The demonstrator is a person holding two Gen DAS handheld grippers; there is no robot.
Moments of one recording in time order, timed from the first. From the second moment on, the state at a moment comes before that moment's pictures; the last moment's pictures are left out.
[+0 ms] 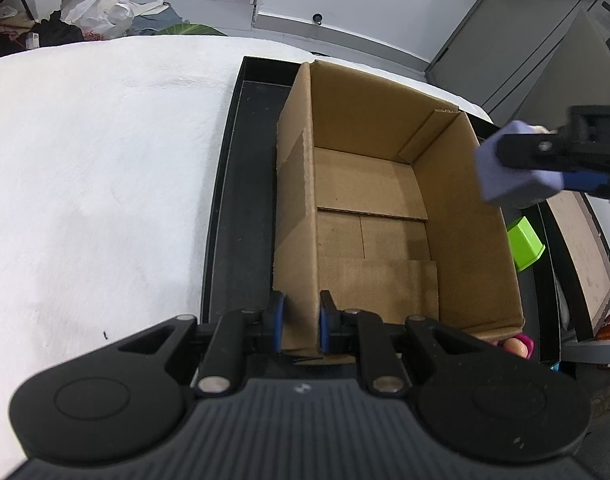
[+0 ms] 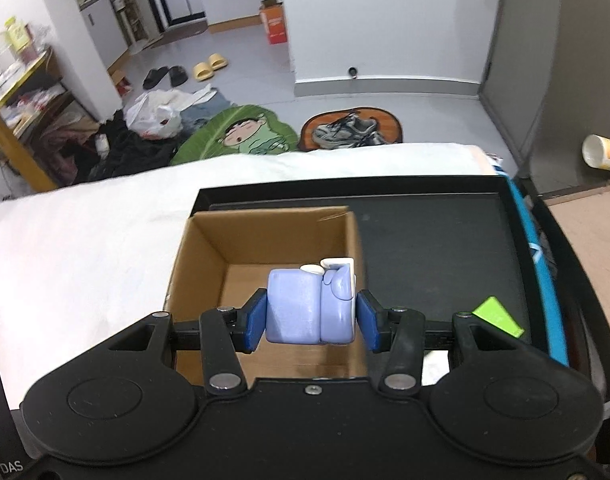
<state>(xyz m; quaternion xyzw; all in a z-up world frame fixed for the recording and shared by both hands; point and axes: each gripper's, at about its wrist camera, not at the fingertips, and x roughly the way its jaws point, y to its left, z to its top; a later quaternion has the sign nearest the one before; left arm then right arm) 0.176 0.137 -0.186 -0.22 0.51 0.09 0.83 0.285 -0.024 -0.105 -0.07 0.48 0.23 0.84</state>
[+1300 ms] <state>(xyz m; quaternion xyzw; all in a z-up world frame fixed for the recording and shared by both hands) 0.182 0.147 -0.194 -0.23 0.51 0.08 0.82 0.299 0.035 -0.162 -0.08 0.49 0.30 0.81</state>
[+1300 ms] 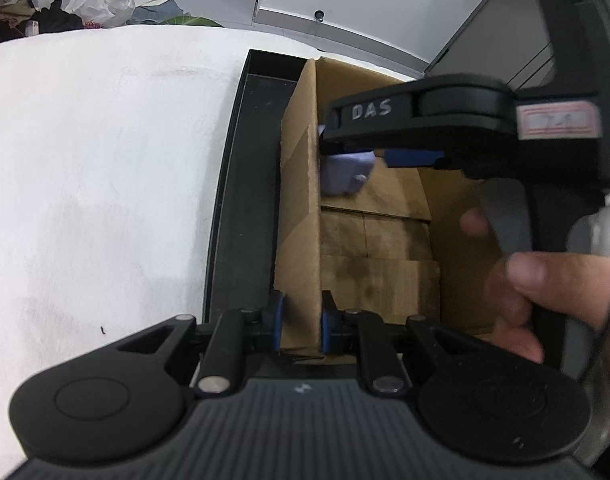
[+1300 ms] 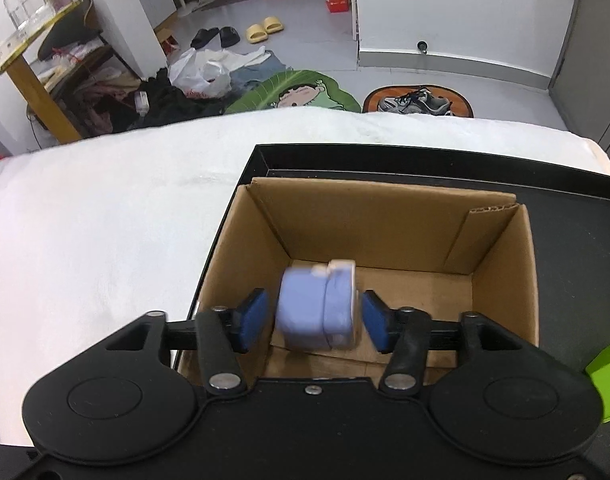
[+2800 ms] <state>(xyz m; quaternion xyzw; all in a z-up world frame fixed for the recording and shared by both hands) 0.176 0.143 -0.180 -0.21 0.50 0.09 0.83 0.247 -0.124 -0.113 -0.02 0.53 0.22 0.82</state>
